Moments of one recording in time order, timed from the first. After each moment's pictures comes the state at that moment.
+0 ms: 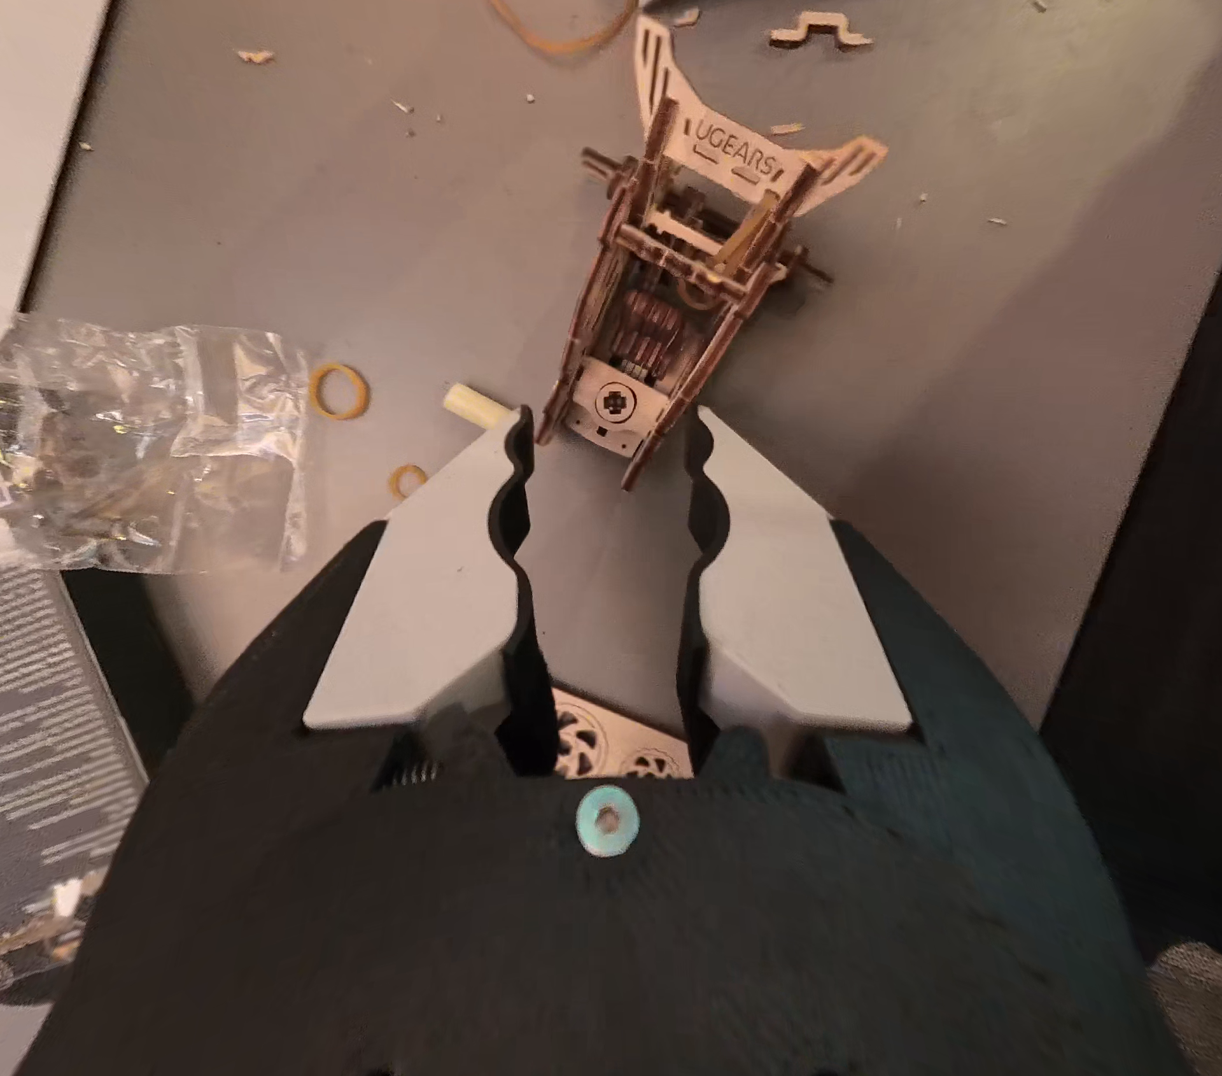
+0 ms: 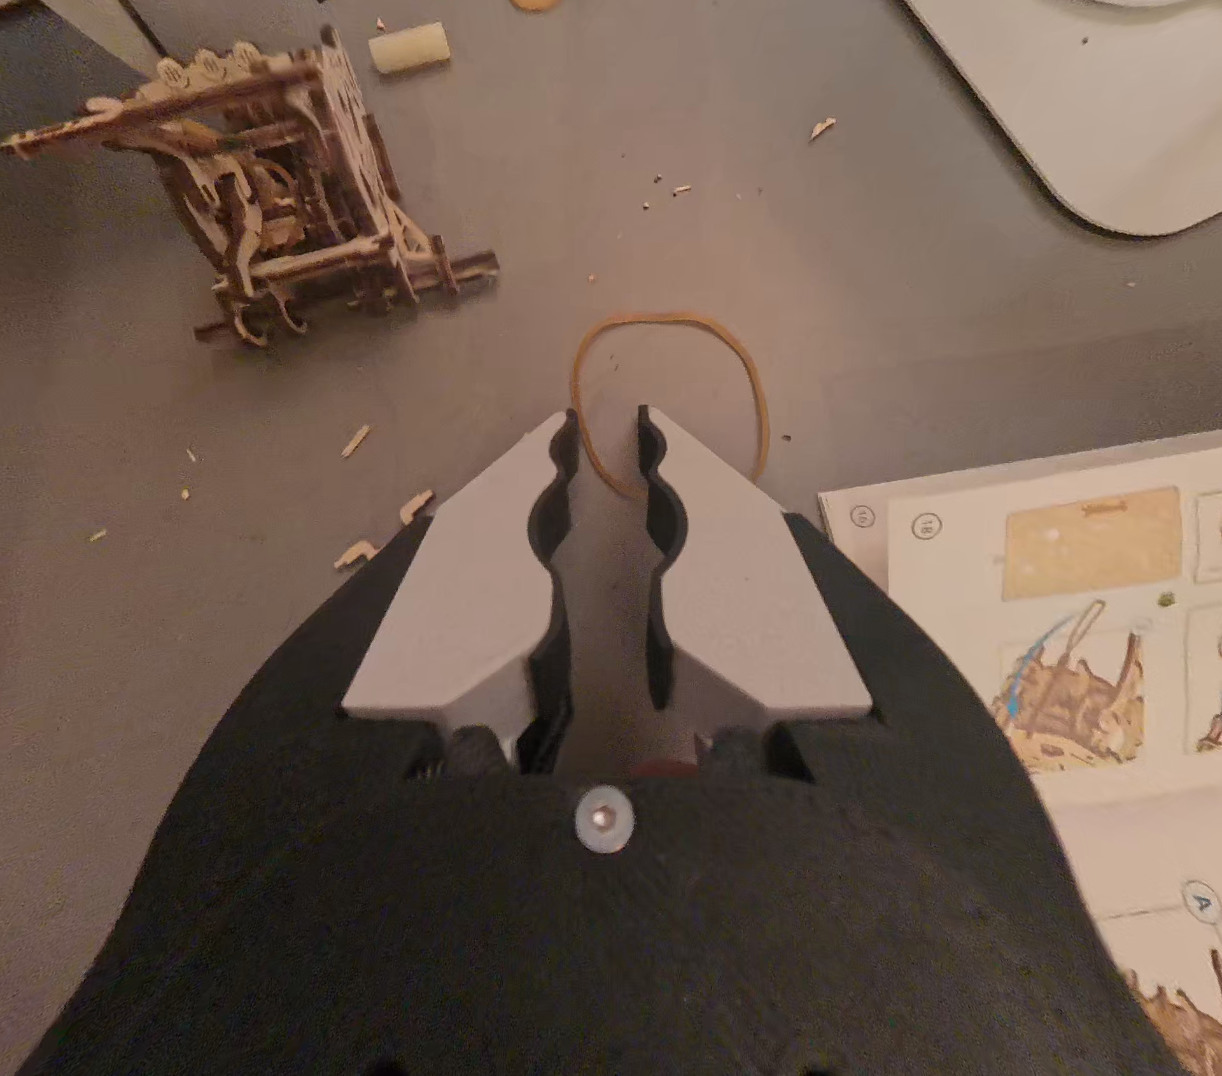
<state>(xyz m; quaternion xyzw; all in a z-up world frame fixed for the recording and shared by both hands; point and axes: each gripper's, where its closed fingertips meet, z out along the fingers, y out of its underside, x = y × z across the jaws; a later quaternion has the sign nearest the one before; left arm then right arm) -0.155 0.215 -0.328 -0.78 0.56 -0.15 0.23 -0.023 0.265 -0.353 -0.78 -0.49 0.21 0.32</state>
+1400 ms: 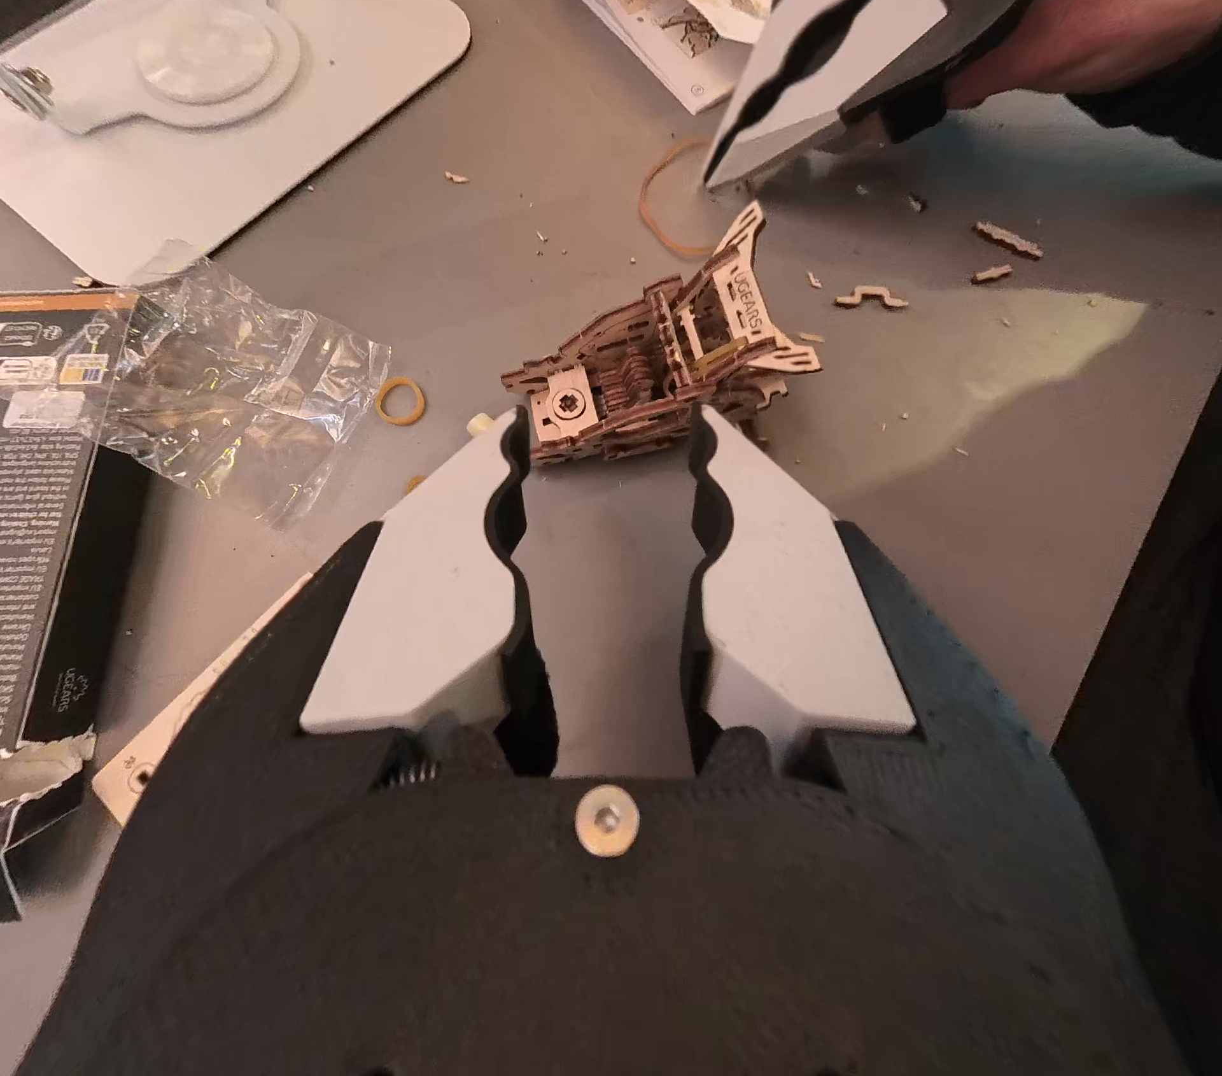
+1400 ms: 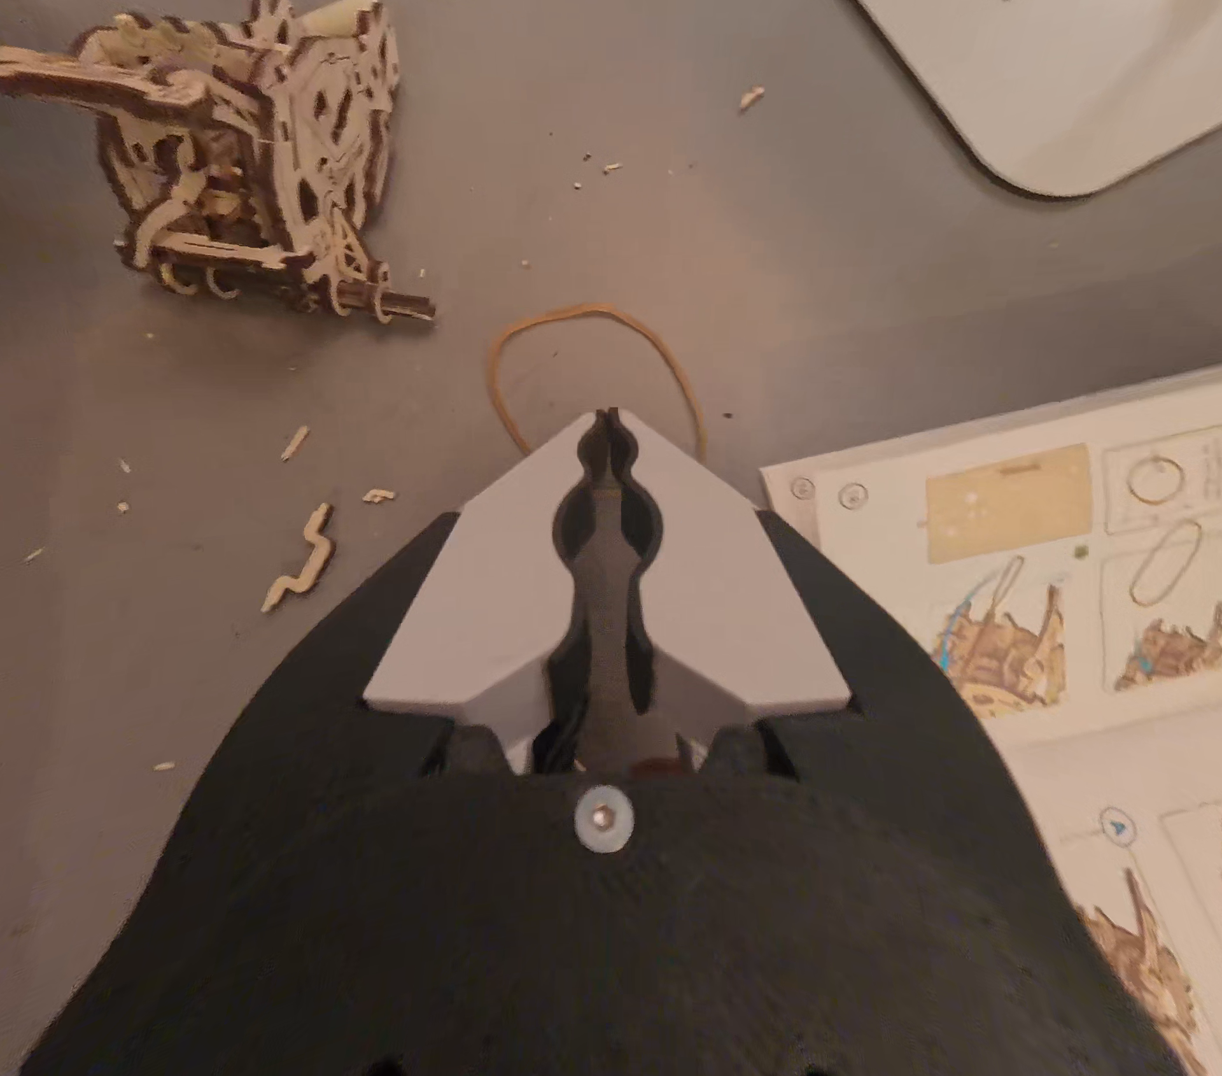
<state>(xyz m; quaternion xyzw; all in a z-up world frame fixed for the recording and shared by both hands) -0.148 0.227 -0.297 -0.82 0.39 -0.20 0.38 -0.011 0.278 -0.353 -0.80 -0.47 0.19 0.32</state>
